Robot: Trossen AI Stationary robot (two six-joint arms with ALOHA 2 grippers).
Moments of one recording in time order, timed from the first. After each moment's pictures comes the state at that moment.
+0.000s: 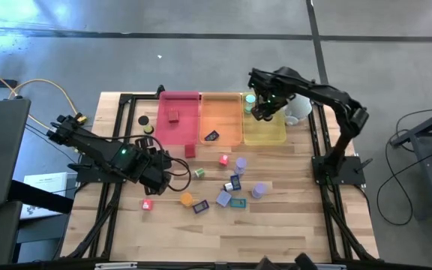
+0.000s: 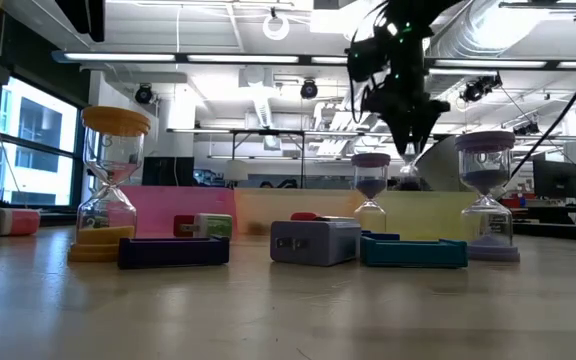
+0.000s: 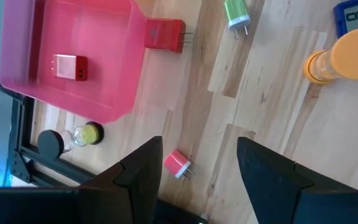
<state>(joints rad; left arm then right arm) -0.45 1.40 1.49 -1.57 -0.41 -0.70 -0.64 1.76 1.56 -1.32 0.14 0.39</state>
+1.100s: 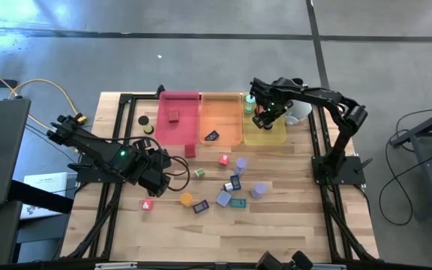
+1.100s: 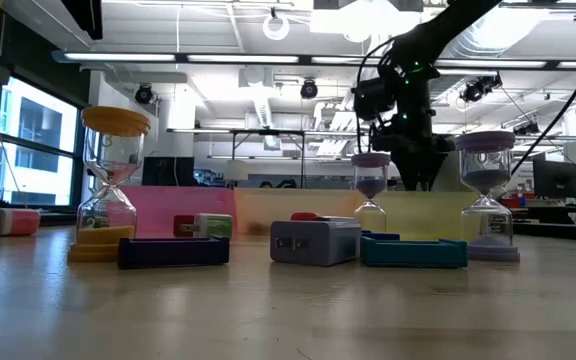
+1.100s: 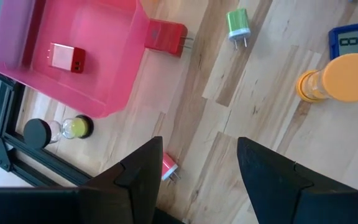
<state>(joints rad) -0.46 1.40 1.49 -1.56 -0.42 -0.82 -0.68 1.78 1.31 -1.07 0.08 0.29</state>
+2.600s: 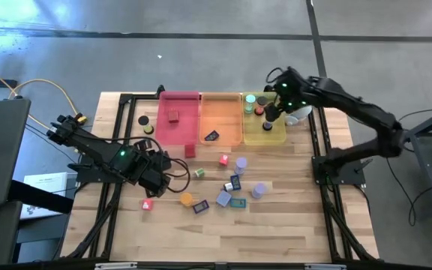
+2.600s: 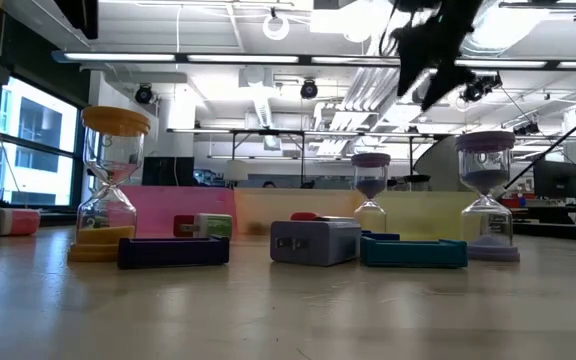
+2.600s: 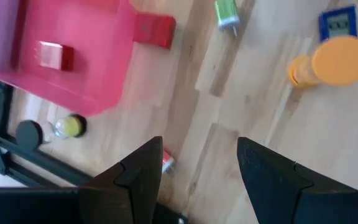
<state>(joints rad) -0.46 1.40 1.49 -1.56 -0.37 -0.77 -0.57 1.28 1.32 -1.03 0.00 0.45</state>
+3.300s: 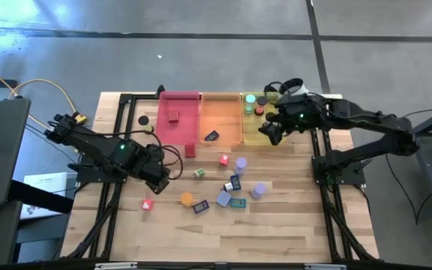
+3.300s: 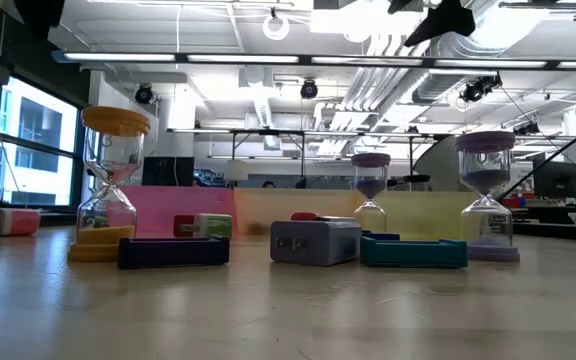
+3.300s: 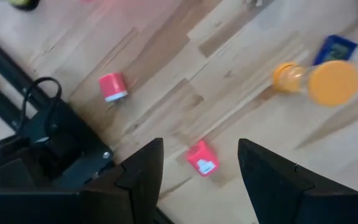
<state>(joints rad) -0.41 1.35 1.44 -1.57 -0.14 -1.29 -0.13 1.15 1.32 -0.89 0.16 0.61</state>
